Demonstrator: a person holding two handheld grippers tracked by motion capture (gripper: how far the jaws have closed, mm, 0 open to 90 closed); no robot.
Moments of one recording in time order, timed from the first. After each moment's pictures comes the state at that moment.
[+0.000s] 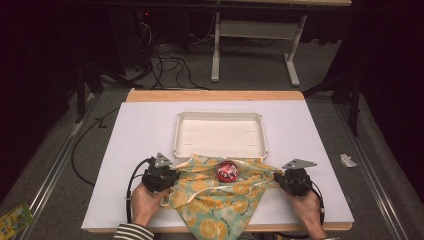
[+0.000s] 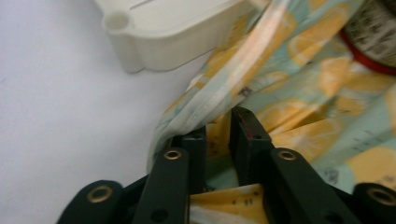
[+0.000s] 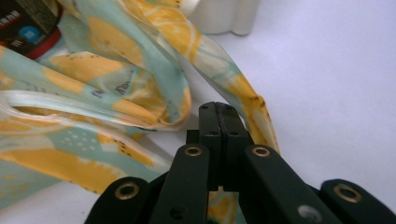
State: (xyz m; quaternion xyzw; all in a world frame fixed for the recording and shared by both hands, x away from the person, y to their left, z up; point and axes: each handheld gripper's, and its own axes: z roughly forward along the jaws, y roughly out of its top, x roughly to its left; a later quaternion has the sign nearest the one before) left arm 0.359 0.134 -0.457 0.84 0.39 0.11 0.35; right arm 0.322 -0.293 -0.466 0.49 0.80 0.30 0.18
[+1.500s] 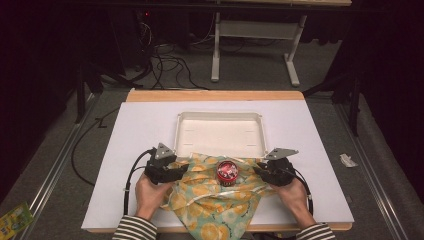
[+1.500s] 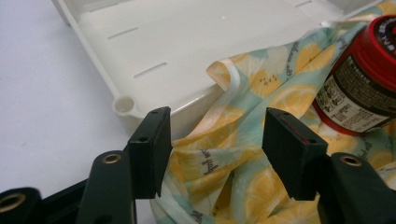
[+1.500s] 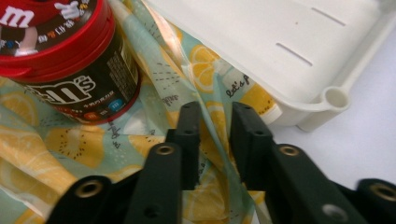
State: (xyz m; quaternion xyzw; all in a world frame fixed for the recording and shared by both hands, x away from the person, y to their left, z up) left arm 0.374 0.121 -0.436 0.82 0.39 0.13 0.39; right arm 0.348 -0.247 -0.441 0.42 0.83 0.32 0.16
